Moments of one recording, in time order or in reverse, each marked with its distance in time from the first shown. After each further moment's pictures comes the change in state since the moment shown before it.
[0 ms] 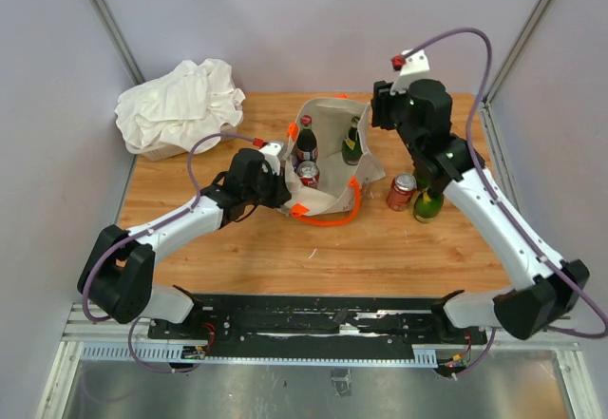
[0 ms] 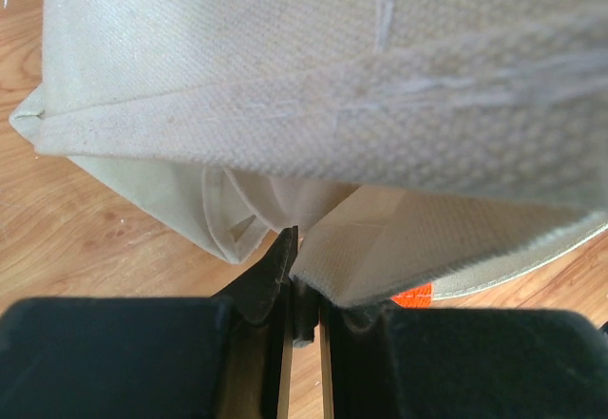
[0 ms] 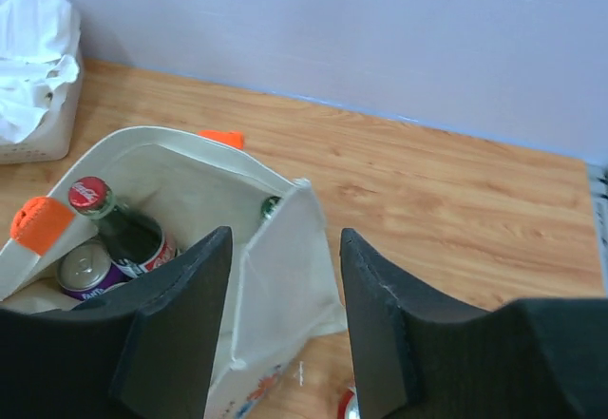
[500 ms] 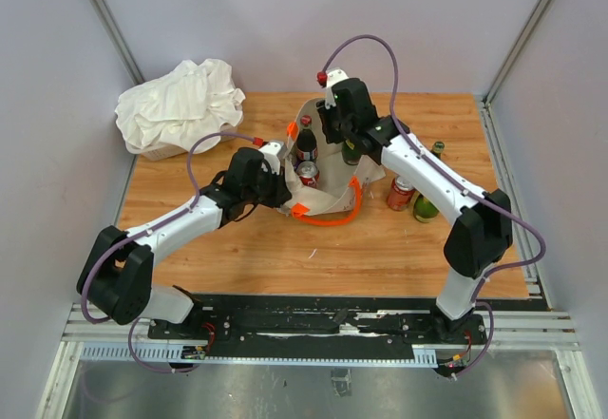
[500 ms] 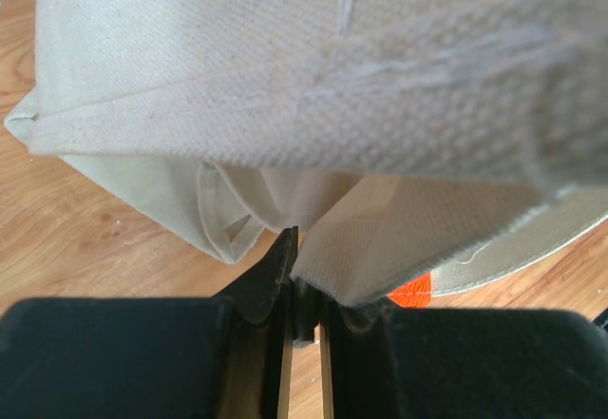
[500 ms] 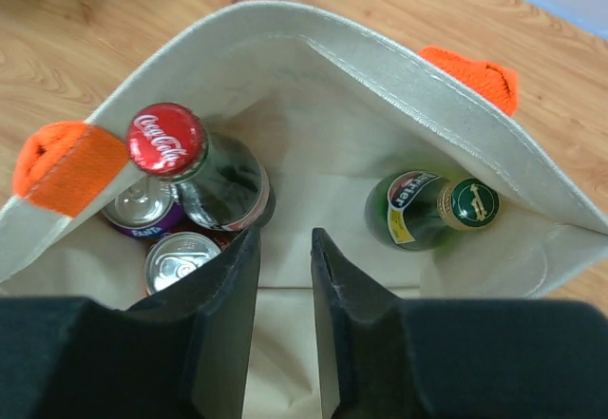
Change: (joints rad) left arm 0.001 -0.009 0.008 -0.013 0.019 0.000; right arm 0.124 0.460 0.265 -0.163 -0.163 0.019
